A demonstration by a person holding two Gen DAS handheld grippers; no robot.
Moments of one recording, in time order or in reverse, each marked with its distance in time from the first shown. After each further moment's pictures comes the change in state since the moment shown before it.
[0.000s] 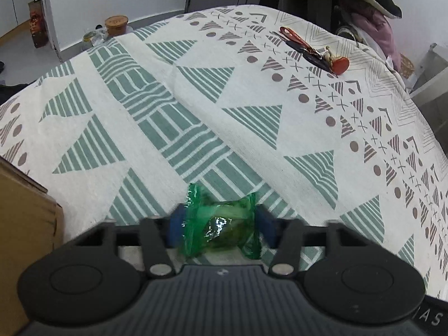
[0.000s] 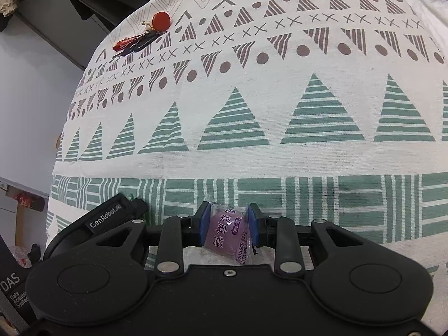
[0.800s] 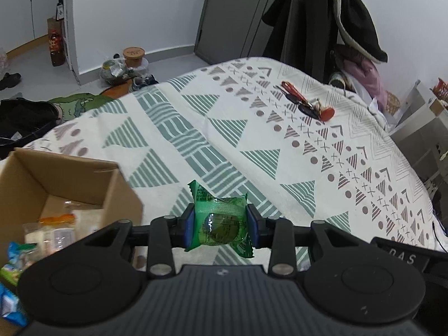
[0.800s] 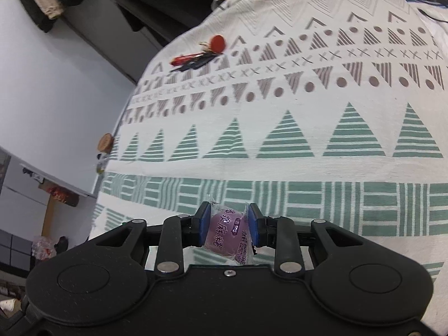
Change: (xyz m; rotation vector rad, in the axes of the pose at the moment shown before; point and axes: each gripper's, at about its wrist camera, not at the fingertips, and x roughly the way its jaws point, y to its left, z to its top) left arm -0.115 0.033 -0.008 -0.044 -0.148 -0.009; right arm -0.056 0.024 -0.013 -0.081 -0.075 0.170
